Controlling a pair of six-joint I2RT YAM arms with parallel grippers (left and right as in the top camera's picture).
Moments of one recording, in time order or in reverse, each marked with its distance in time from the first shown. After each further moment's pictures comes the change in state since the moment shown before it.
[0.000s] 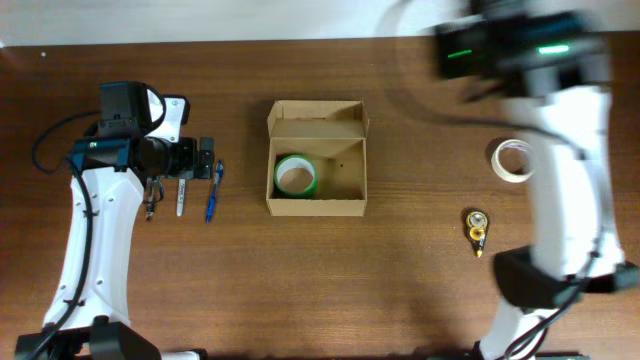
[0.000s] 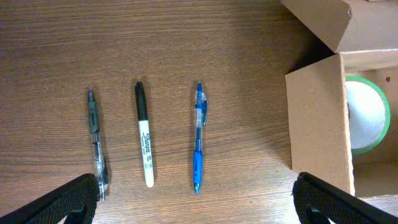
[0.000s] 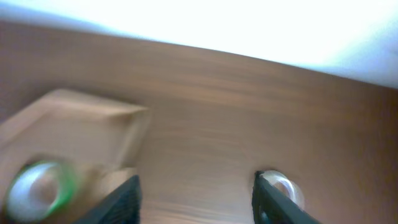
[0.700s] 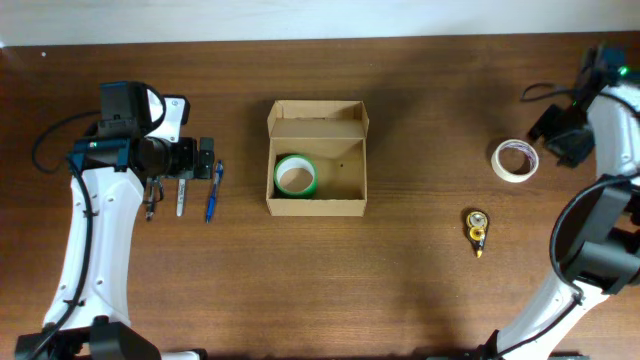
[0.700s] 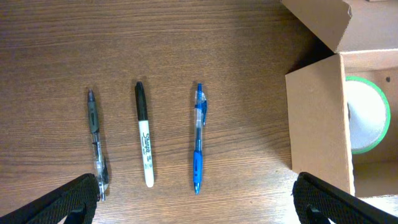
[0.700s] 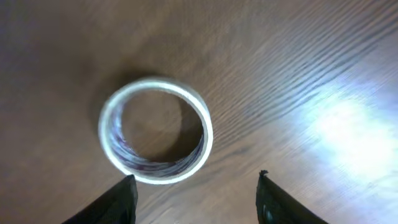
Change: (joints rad) left arm 0.000 0.000 0.000 0.000 0.000 0.000; right arm -0.552 0.145 -0.786 0.352 -0.178 0.311
